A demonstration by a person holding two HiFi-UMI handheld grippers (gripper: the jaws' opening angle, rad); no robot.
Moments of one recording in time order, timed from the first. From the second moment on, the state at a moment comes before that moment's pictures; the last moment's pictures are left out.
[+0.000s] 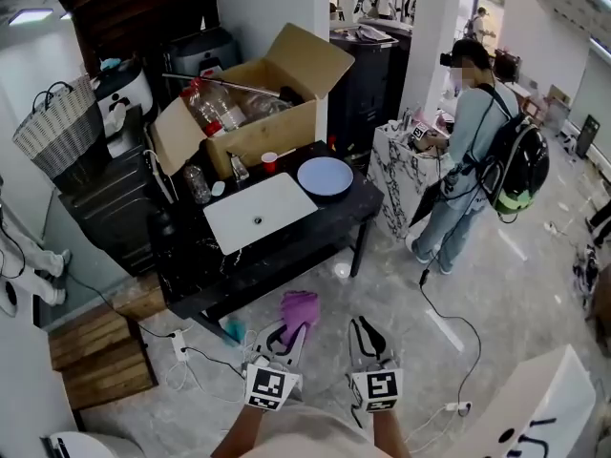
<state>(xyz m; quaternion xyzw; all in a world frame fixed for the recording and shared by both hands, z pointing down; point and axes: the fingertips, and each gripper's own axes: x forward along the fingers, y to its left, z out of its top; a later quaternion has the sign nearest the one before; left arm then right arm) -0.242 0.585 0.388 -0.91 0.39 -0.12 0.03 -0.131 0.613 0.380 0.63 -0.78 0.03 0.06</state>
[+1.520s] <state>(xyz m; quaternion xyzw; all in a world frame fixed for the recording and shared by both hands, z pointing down) -0.242 0.362 0.404 -0.95 0.30 -0.10 0.01 -0.146 0.408 0.393 0.69 -0.72 0.04 0.08</state>
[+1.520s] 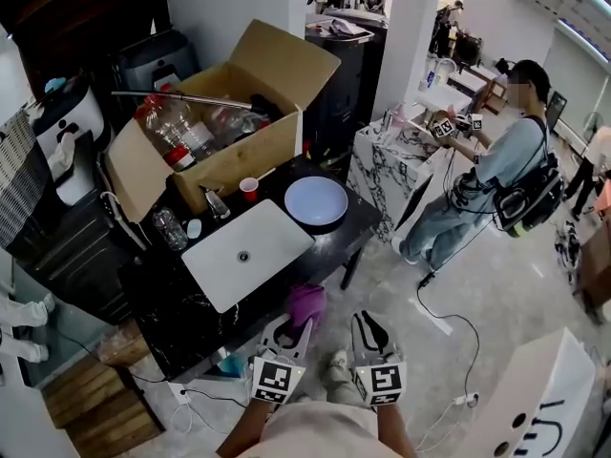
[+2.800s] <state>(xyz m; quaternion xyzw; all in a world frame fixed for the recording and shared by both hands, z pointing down) -0.048 0.205 0.403 -0.94 0.32 -0.13 0.02 0.043 0.237 0.389 0.66 -0.74 0.05 0.06</state>
